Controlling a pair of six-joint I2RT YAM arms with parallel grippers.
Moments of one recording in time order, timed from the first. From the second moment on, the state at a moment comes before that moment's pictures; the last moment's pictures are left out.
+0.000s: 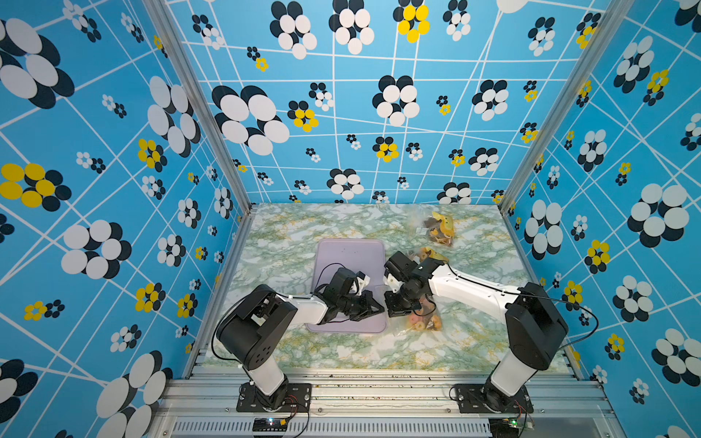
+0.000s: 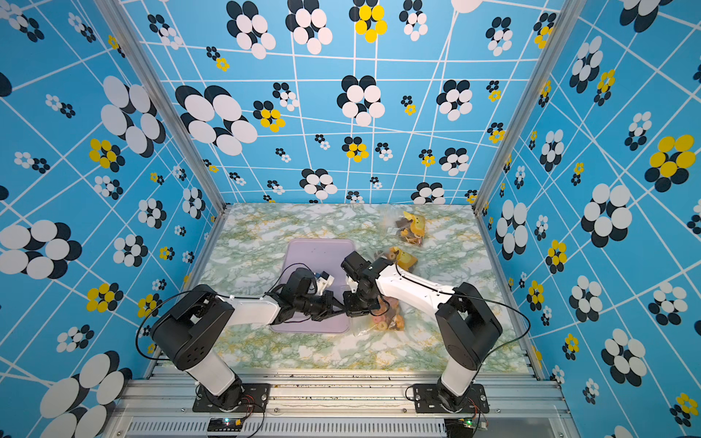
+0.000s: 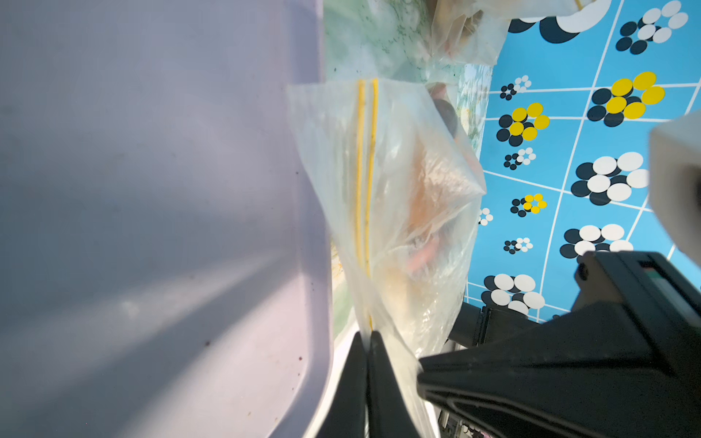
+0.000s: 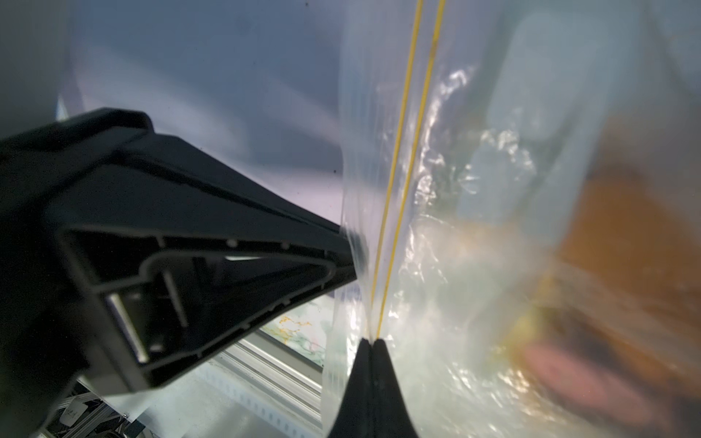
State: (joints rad) left arm -0.63 1.68 0.64 0.32 0.70 -0.98; right arm 0.77 1.71 1.21 -0.86 -0.27 0.50
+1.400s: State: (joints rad) left arm -0.63 1.64 0.67 0.23 0.67 -0.94; right arm 0.78 1.76 1.25 -0.84 -0.24 0.51
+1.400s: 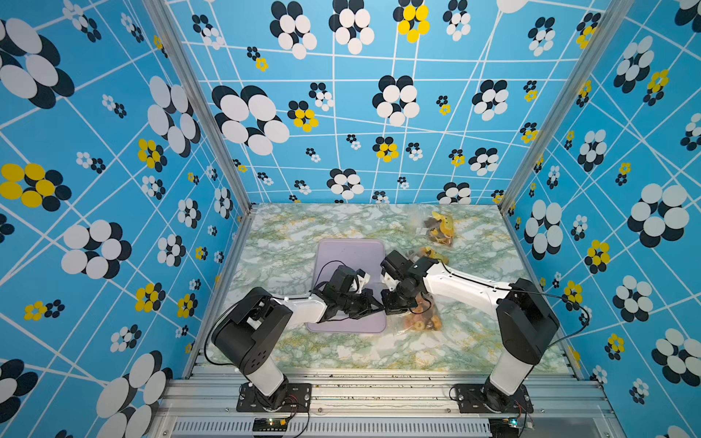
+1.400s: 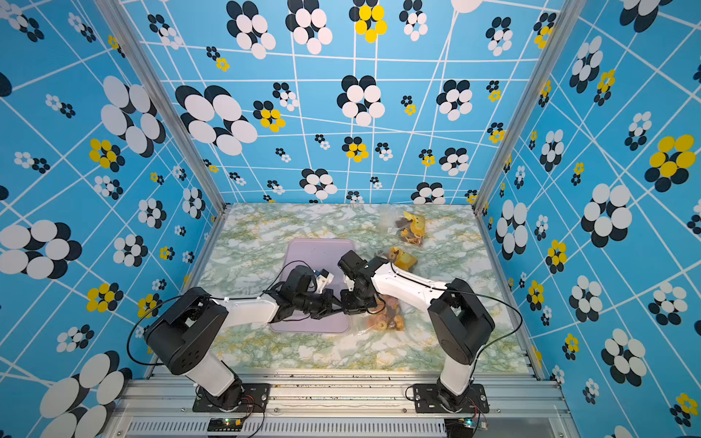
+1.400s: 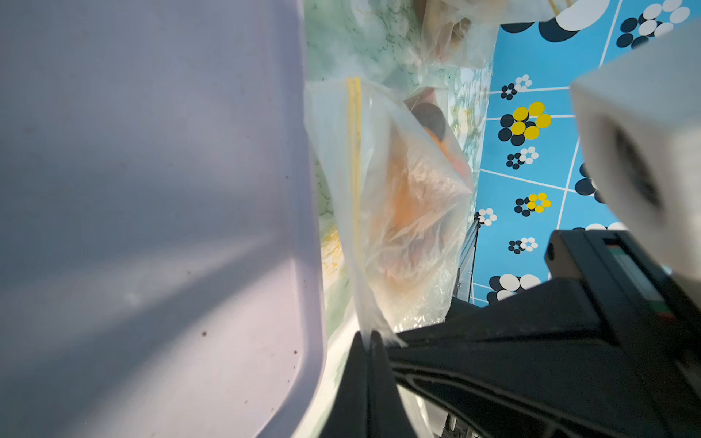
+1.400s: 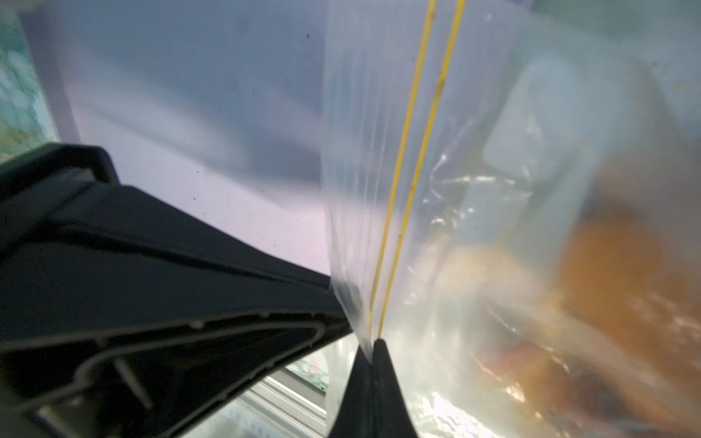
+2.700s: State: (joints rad) left arm -0.63 1.56 0.77 -0.12 0.57 -0.79; right arm 0.78 1.56 1.33 -1.01 0.17 0.46
